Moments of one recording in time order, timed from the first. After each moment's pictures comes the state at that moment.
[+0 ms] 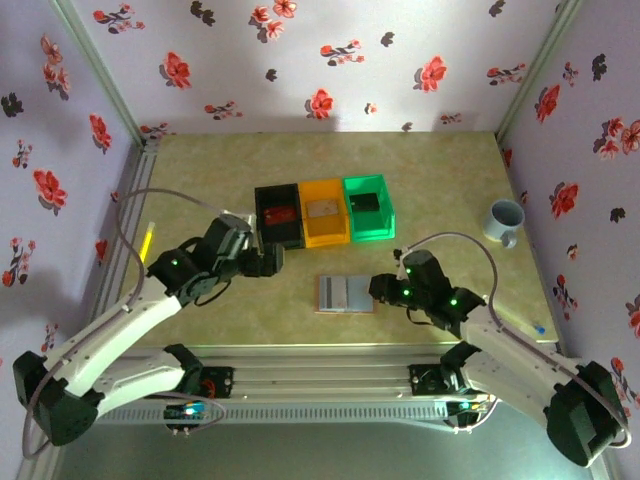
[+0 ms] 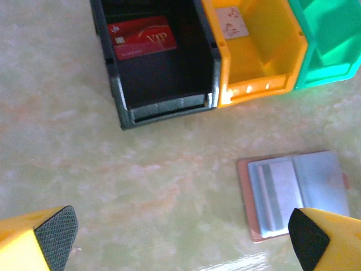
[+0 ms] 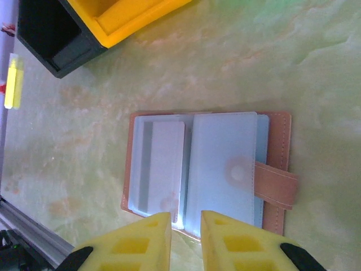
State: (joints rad) left arm -0.77 1.01 0.93 -0.76 -0.18 -0.58; right arm 0.62 0.84 0.38 -0.28 -0.24 0.78
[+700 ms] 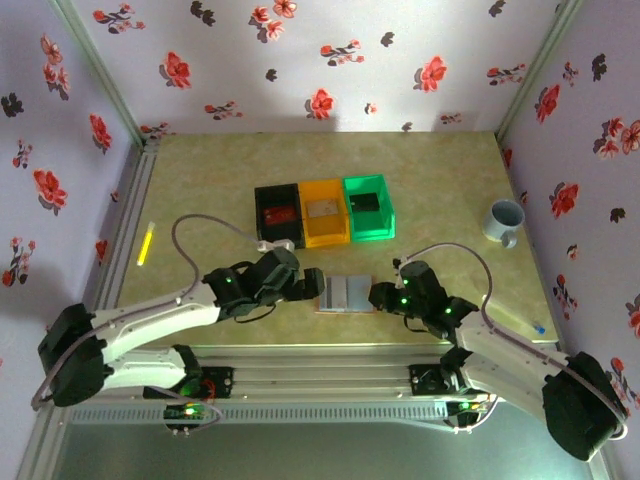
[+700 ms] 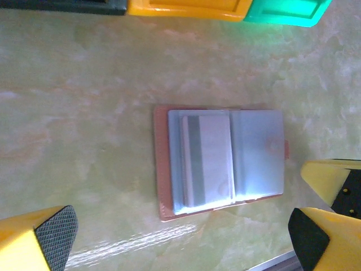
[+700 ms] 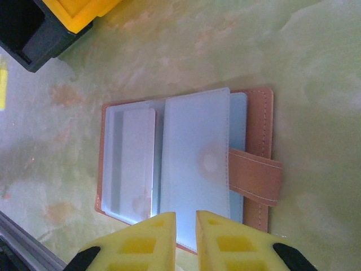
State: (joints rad) left arm -1.04 1.21 0.77 -0.42 -0.16 -0.98; right arm 0.64 0.89 0.27 -0.13 -0.21 0.83
